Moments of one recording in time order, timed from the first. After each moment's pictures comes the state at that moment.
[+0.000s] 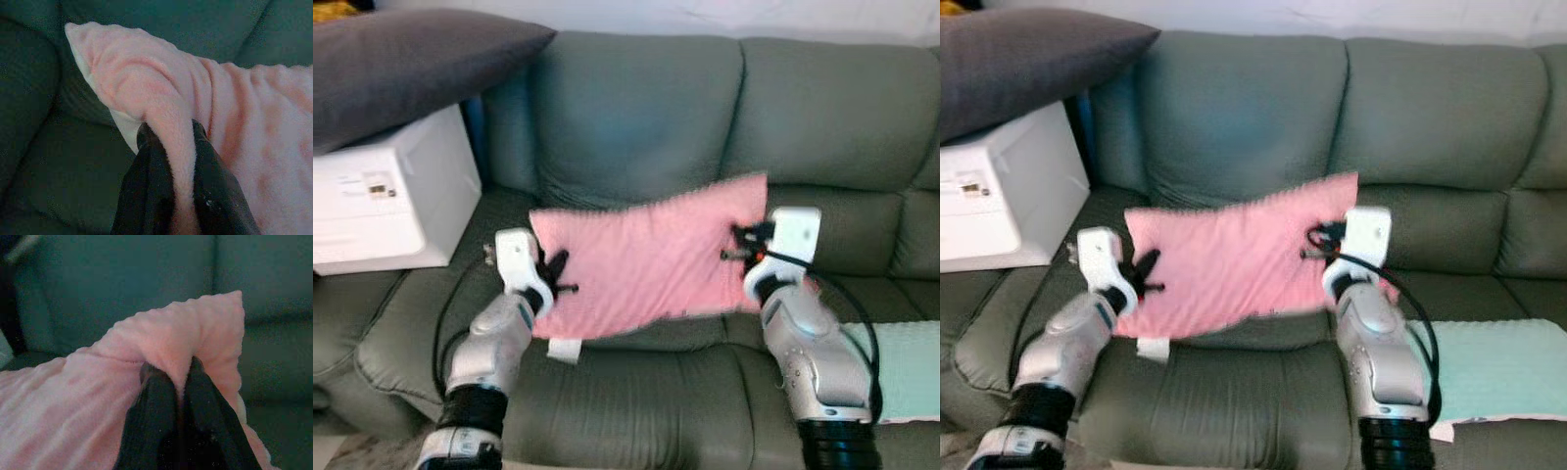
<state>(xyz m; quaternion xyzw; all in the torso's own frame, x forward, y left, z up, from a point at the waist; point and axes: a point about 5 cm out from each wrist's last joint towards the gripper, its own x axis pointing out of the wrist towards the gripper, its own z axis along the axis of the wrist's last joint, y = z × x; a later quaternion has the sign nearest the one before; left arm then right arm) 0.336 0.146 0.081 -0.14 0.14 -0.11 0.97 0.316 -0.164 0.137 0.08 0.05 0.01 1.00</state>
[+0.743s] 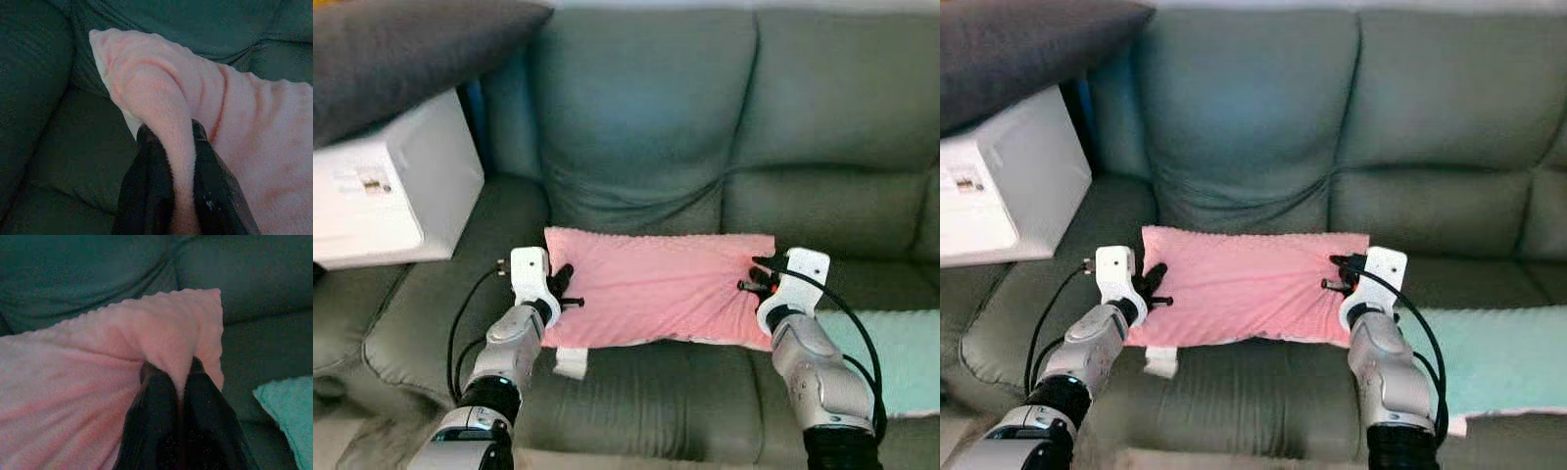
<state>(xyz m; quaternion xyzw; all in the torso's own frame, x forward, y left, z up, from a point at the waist) 0.338 0.144 0.058 -0.11 0.14 -0.09 0.98 0.307 -0.186 0.092 0.10 0.14 -0.06 0.98</state>
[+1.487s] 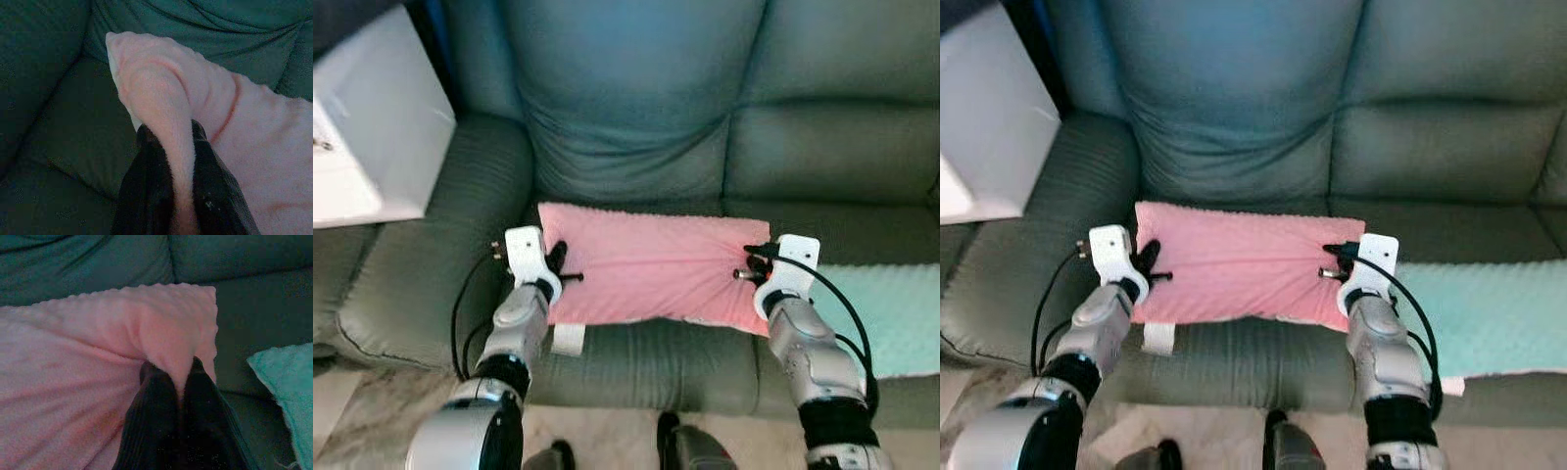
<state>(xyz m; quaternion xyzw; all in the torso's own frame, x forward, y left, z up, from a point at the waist) 0.360 0.142 0.082 -0.13 0.09 -0.03 0.99 0.334 -0.184 0.099 0.07 0.12 -0.05 0.99</state>
